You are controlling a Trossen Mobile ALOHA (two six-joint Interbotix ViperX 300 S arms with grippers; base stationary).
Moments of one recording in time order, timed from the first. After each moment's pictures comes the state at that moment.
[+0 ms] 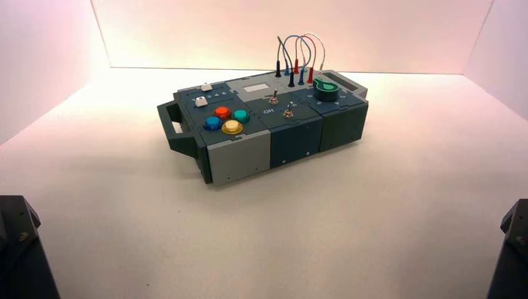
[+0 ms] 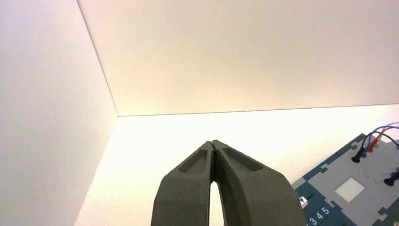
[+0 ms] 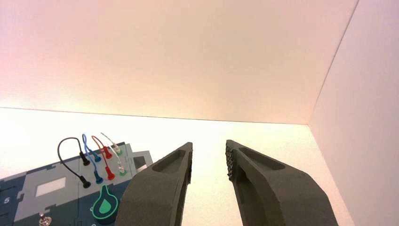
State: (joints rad) left arm -0.10 -0.70 1.15 -0.22 -0.14 0.25; right arm 0.03 -0.96 1.18 -0.16 0.03 0.16
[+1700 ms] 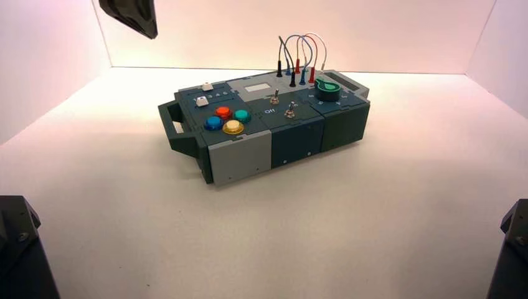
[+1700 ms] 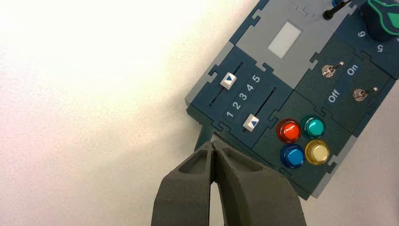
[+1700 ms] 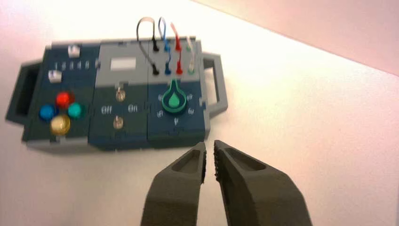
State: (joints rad) left arm -0.26 -0.27 0.73 -0.22 0.67 0.34; right arm 0.38 -0.86 0.99 -0.05 0.65 0.00
